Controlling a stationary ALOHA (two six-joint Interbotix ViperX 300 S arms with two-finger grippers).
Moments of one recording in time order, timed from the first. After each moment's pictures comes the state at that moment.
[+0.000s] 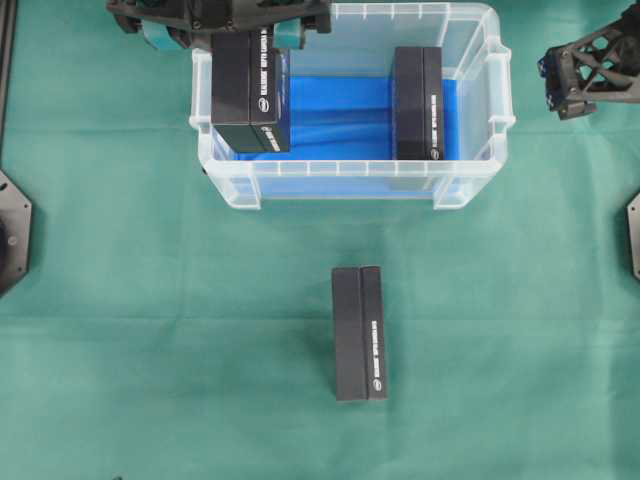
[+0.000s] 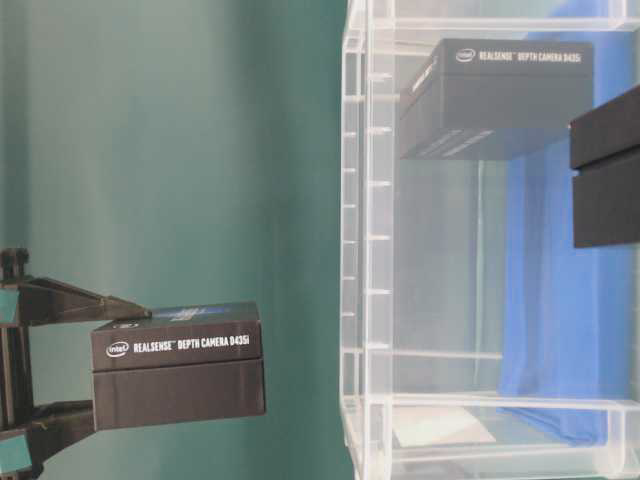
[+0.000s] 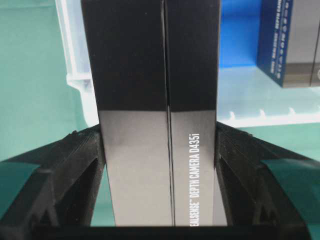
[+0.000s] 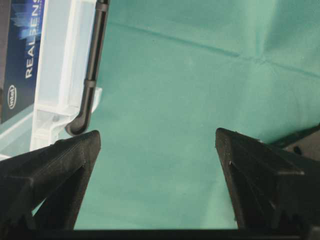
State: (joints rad) left arm 0.22 0.13 -0.48 0.15 1.72 -1.30; right arm -0.36 -0.51 0.52 -0.15 1.30 1.18
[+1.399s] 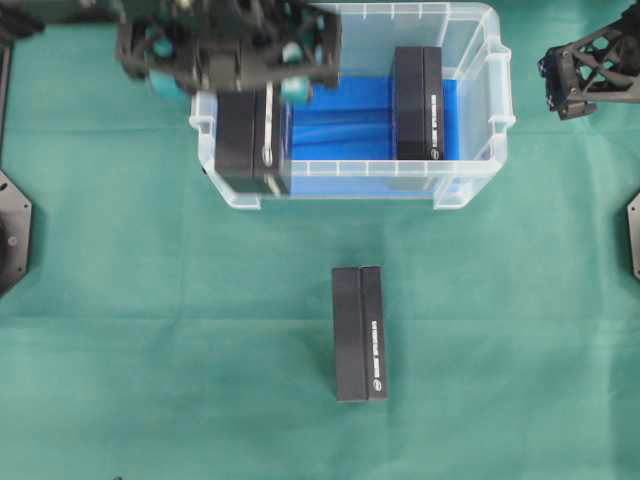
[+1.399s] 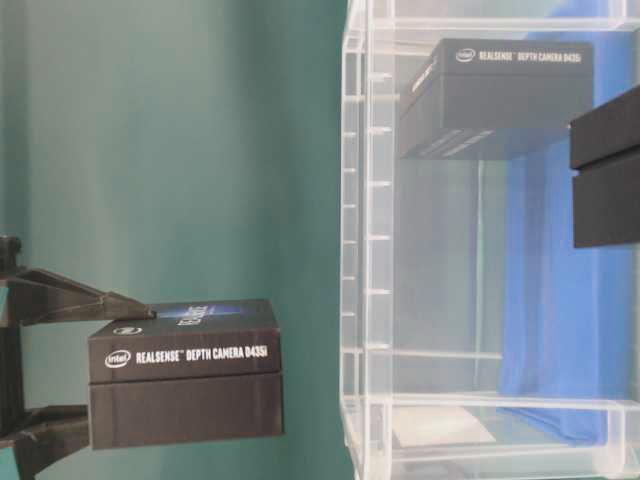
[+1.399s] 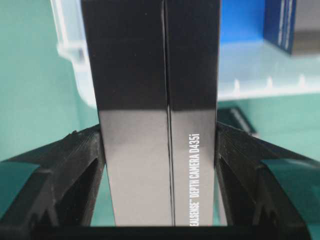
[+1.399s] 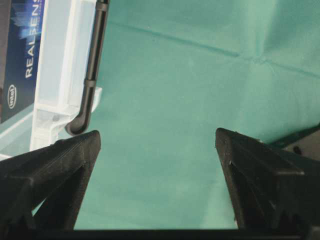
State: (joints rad) left arm 0.10 0.13 -0.44 0.15 1.72 -1.37; right arm -0.36 -0.51 0.52 -0.15 1.30 1.18
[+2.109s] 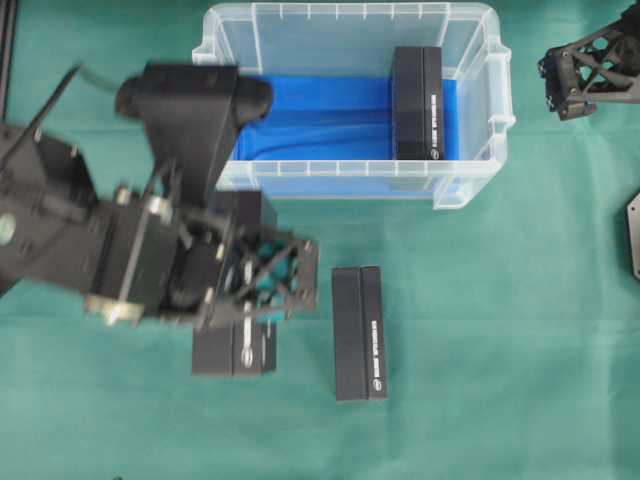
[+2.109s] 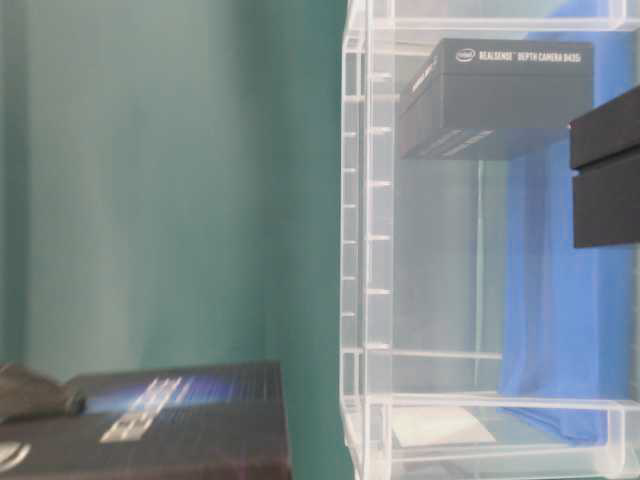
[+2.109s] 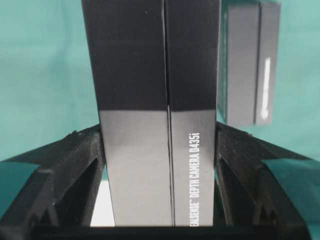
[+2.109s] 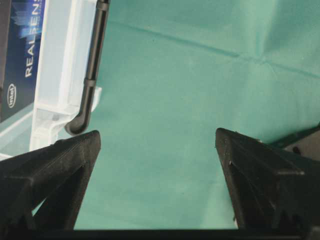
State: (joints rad) left arm -0.29 0.11 -0.37 0.15 1.72 -1.82; right arm -0.36 -0.51 0.52 -0.15 1.30 1.18
